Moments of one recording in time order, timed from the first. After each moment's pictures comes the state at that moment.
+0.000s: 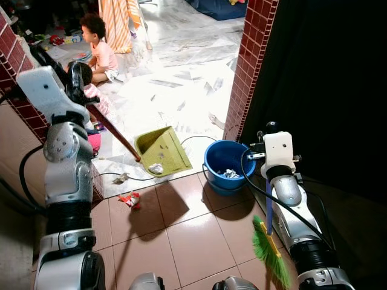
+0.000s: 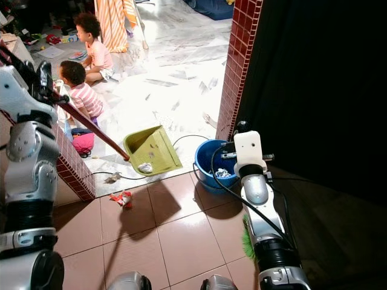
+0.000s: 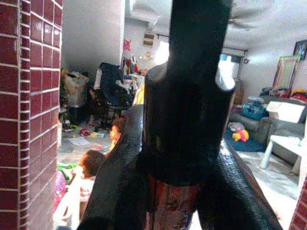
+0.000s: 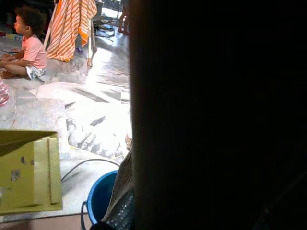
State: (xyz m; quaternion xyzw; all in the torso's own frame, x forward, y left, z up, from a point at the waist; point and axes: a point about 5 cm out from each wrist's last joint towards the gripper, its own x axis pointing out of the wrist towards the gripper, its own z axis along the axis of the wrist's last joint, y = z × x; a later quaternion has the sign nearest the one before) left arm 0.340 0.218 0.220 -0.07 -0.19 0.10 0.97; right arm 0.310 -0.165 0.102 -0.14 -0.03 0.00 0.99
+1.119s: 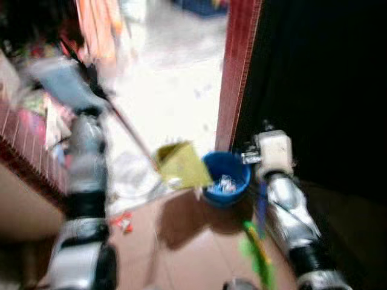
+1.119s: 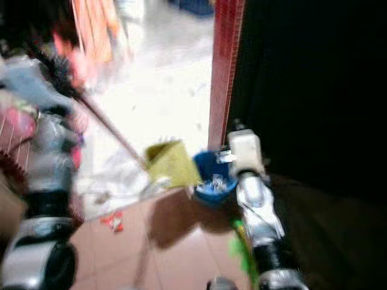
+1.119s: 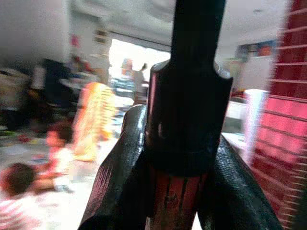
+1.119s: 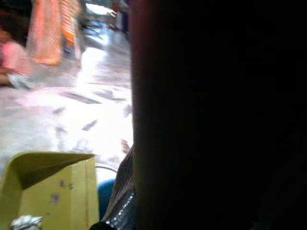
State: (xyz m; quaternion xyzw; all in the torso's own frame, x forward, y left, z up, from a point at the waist) left arm 0.354 0.176 0.219 -0.10 -0.20 0.03 0.97; right arm 0.307 -0.165 0.094 -0.12 -0.01 0.00 0.99
